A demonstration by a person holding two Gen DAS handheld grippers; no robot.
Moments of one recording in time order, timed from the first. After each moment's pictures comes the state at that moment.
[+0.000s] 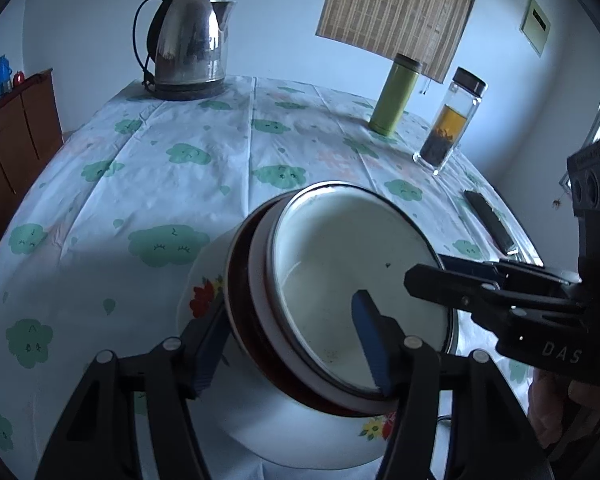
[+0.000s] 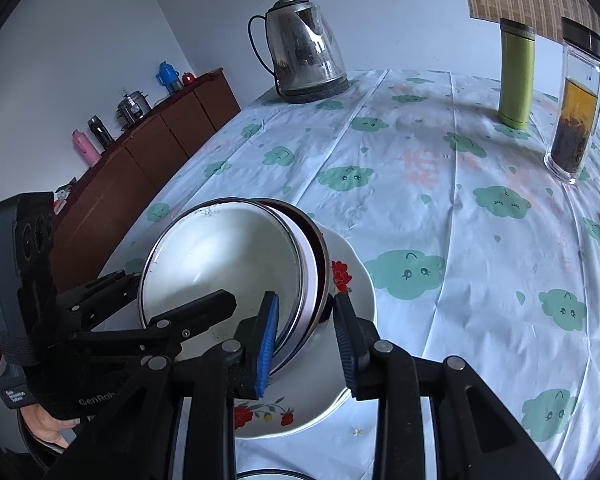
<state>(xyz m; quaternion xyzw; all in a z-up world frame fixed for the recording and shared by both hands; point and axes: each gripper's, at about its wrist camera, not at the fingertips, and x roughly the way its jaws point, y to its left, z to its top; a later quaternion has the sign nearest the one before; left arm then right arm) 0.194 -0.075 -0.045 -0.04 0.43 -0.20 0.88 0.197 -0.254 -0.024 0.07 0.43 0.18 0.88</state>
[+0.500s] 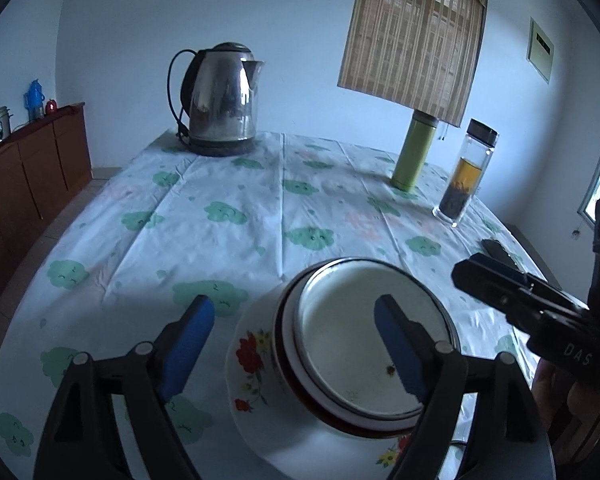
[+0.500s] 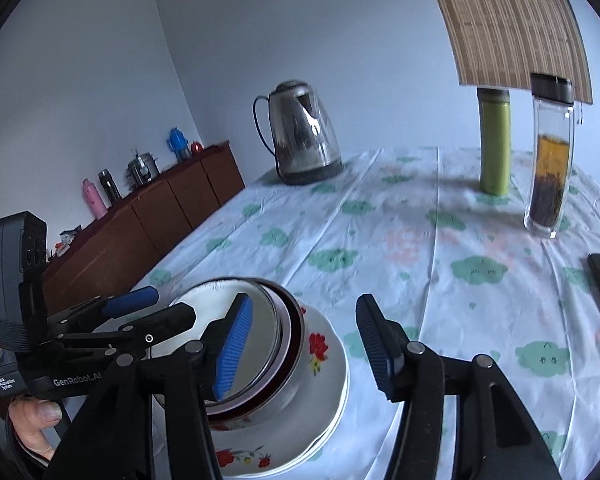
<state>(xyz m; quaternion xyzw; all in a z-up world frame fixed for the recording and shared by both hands) 0.190 -0.061 -0.021 -0.04 0.34 -0.15 0.93 0.179 -0.274 -0.002 0.08 0.28 0.17 0.94</state>
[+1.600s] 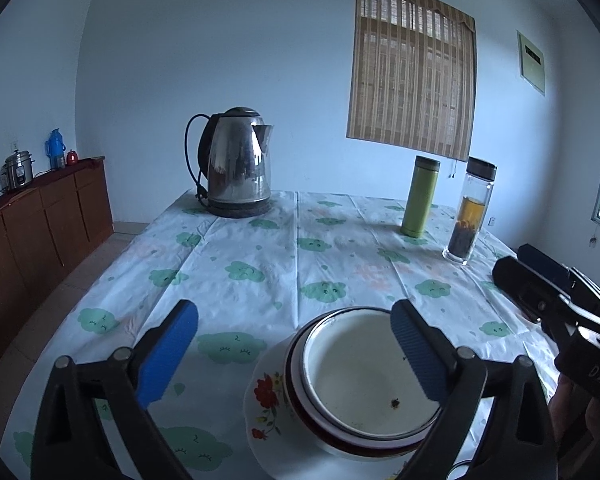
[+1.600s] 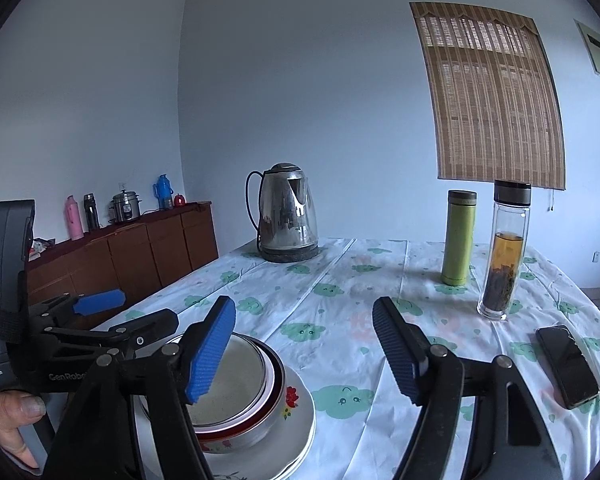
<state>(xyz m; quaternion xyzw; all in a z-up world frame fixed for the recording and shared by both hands) 0.168 -0.062 0.001 -0.02 0.23 -0.12 0.96 0.134 -0.270 0.022 0.01 0.13 0.11 0.99</state>
